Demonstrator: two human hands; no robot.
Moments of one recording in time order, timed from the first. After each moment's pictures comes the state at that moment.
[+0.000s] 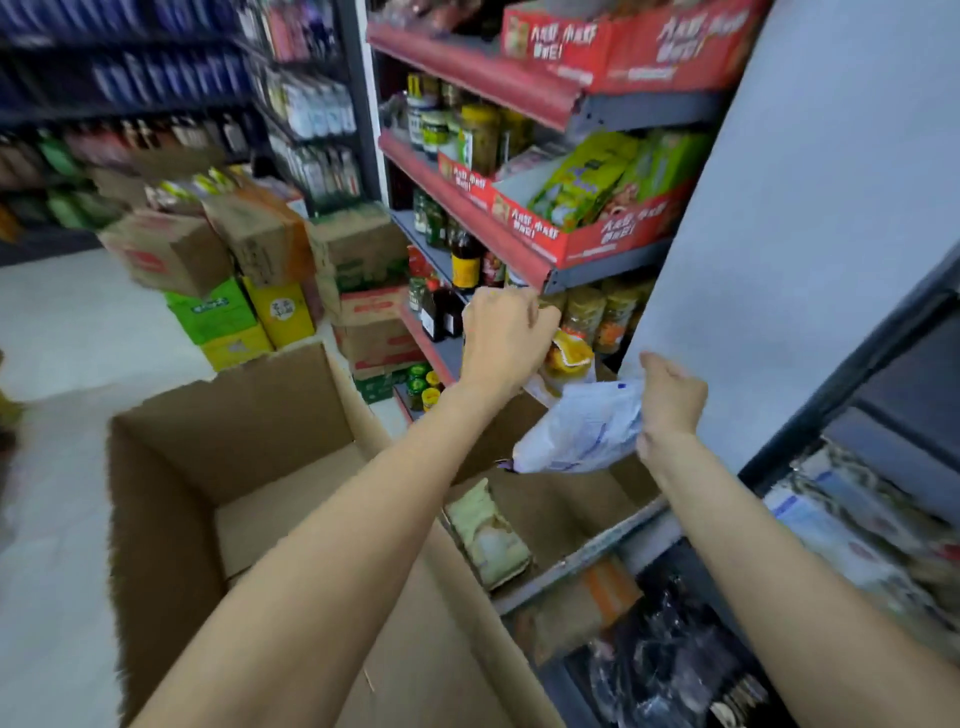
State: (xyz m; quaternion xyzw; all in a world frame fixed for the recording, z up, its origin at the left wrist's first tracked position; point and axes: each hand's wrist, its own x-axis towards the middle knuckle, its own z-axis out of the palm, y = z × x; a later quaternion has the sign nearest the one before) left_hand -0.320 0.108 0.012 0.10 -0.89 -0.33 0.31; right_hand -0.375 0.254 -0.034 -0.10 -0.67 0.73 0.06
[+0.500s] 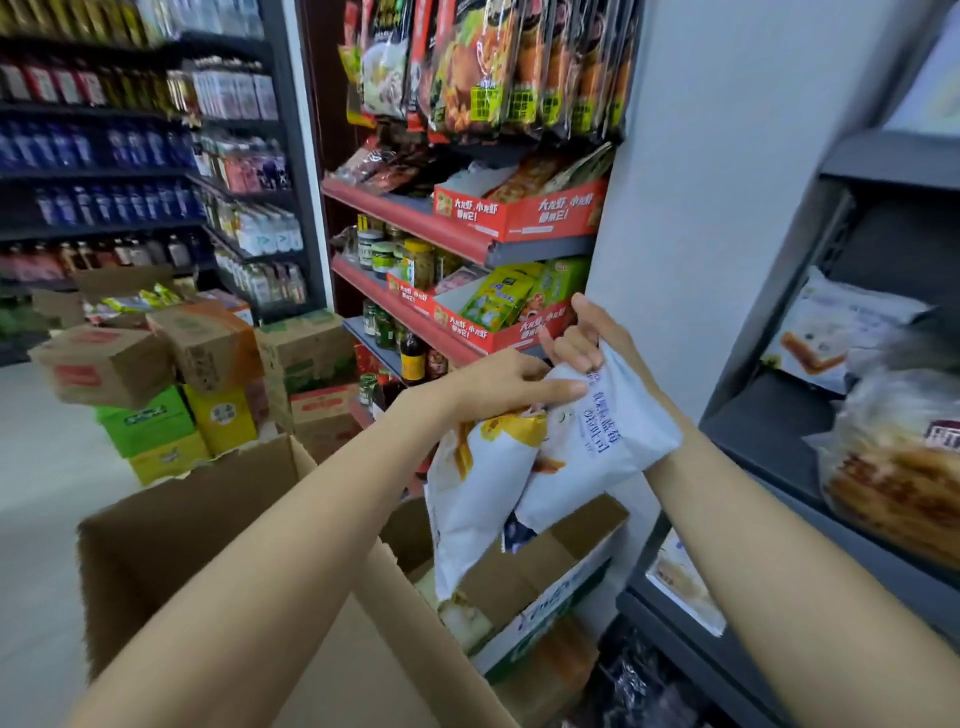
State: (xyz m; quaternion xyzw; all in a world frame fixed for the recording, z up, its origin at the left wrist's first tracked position) left_hand -0.270 0.137 0.124 -0.13 -0.92 -0.37 -0.03; right_hand -0.317 0.277 0.127 0.21 -0.43 0.85 -0.20
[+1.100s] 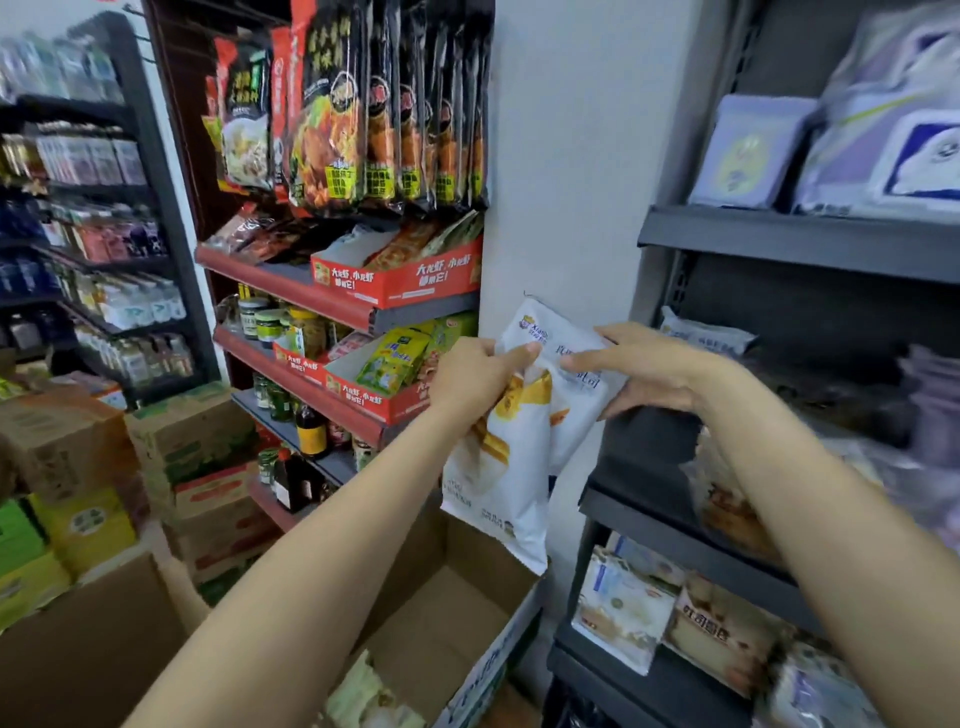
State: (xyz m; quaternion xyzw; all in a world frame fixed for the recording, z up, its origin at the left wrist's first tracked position) left_hand -0.346 0.226 0.161 -0.01 -0.82 -0.54 0.15; right_hand -0.333 0.408 0.212 0.14 -0.81 0.55 -0.14
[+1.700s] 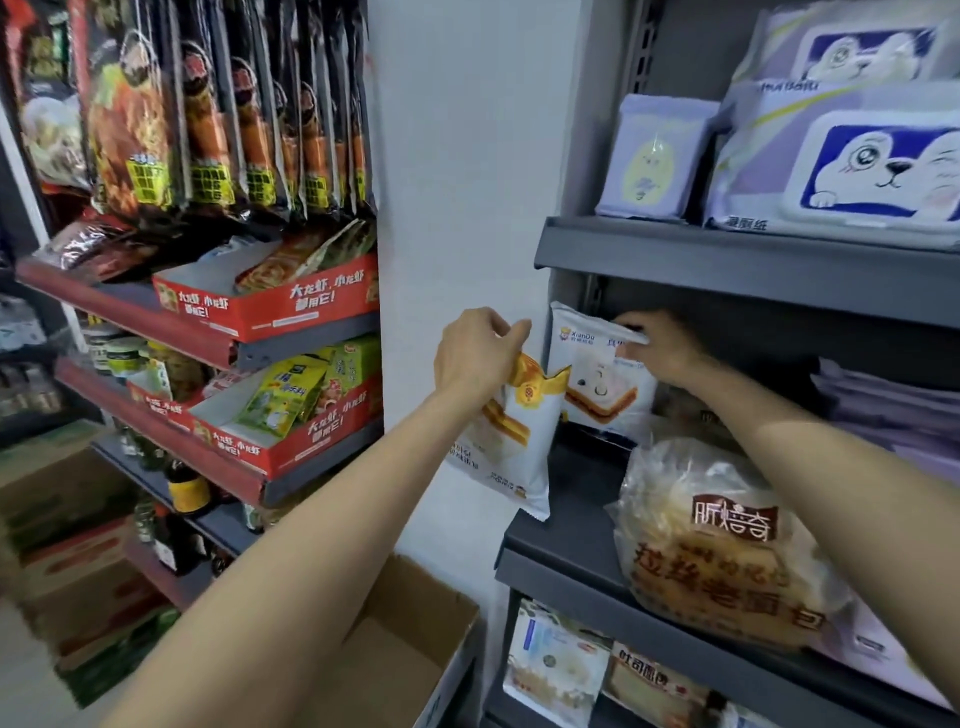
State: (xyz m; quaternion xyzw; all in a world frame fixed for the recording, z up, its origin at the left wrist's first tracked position) left_hand -0.436 0.328 0.193 -0.06 -0.86 -0.44 0.25; right_hand -0.461 0.534 0.206 0.05 -0.95 0.27 0.17
